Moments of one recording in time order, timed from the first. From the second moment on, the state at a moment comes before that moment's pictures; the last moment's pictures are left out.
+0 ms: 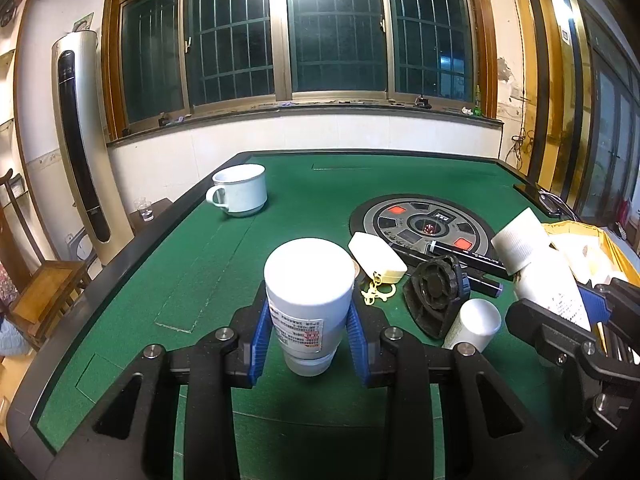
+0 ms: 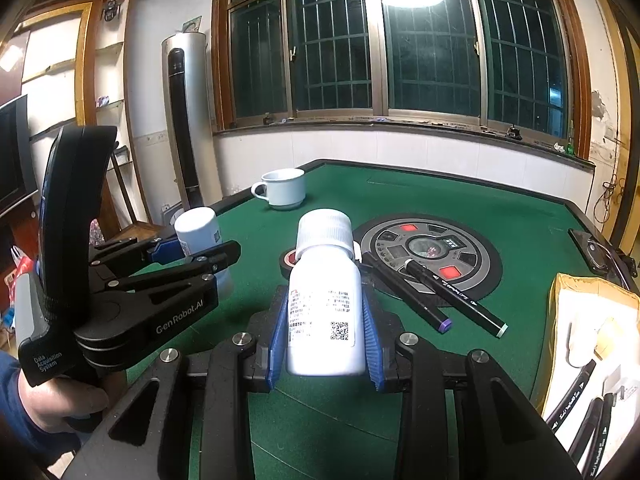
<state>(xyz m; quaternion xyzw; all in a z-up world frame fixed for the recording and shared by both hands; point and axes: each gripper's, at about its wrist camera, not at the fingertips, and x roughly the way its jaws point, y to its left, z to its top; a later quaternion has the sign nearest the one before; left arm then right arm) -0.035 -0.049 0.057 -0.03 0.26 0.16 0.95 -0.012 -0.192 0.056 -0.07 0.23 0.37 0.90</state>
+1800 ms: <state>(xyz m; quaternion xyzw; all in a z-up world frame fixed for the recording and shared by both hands) 0.019 -0.294 0.071 0.00 0.38 -0.17 0.91 0.023 -0.463 0.055 0.11 0.37 0.12 0.91</state>
